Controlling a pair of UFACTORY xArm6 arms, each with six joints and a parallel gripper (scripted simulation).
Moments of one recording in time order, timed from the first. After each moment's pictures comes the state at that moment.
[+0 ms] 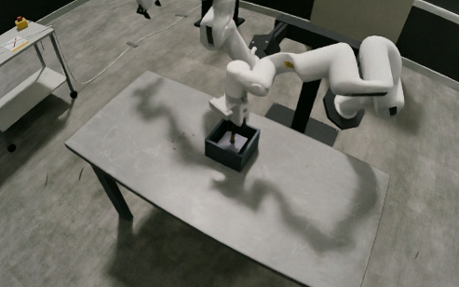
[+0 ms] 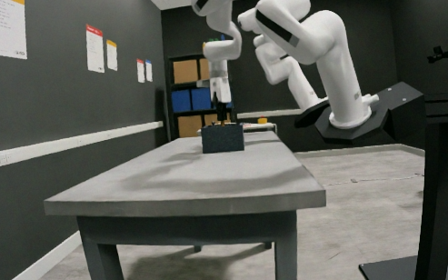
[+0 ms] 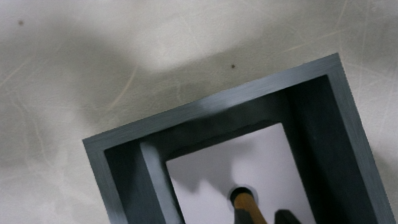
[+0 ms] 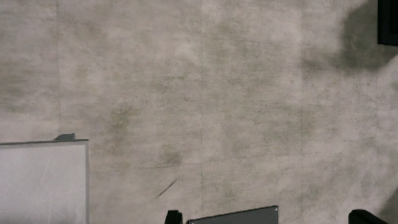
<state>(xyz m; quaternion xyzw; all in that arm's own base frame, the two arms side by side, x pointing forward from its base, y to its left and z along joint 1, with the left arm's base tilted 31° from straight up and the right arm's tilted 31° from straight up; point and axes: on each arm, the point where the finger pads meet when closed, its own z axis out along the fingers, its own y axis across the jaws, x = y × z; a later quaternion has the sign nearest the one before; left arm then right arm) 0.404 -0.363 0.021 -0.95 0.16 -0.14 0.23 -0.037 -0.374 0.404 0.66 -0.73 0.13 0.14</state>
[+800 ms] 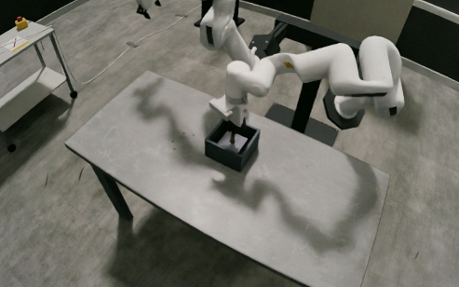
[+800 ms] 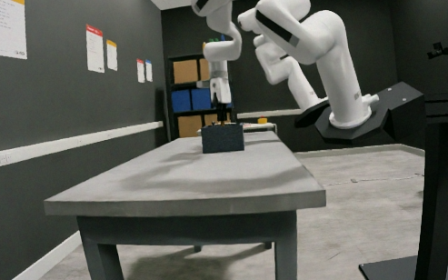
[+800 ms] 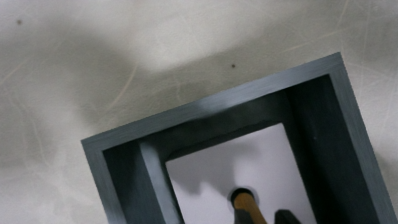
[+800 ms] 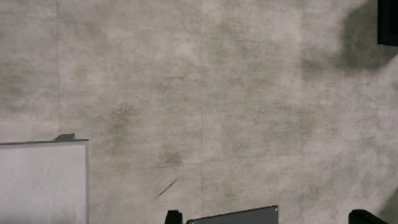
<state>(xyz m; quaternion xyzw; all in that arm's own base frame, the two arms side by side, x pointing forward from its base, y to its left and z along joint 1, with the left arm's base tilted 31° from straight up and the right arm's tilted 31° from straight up) 0.405 -0.362 0.019 -0.95 0.16 -0.14 0.23 -0.037 -0.374 0.404 0.66 -0.73 0.13 0.14</state>
